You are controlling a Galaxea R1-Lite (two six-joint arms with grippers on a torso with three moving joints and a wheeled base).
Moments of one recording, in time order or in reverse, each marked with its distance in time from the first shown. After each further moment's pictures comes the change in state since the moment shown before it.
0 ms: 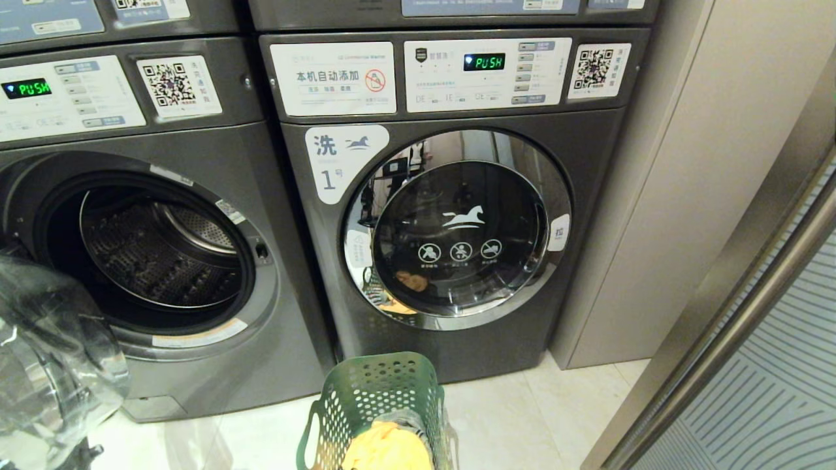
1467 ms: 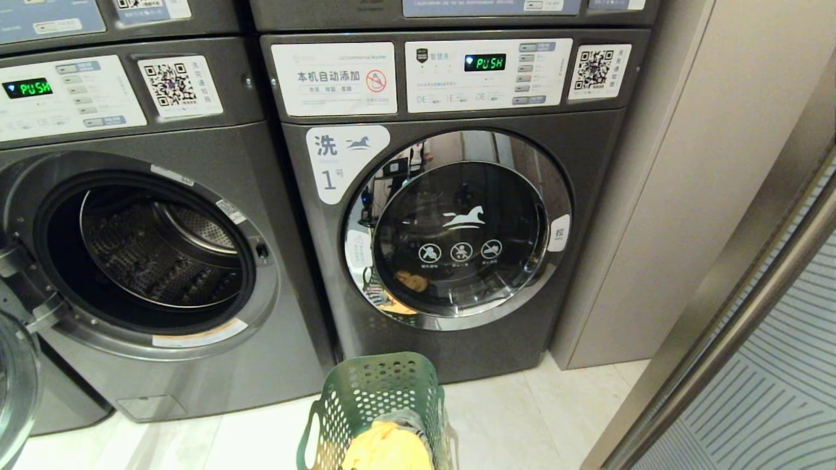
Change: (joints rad) left arm 0.647 0.337 -0.294 -0.177 -0.404 0.140; right arm 0.001 0.000 0.000 0.000 0.000 -0.002
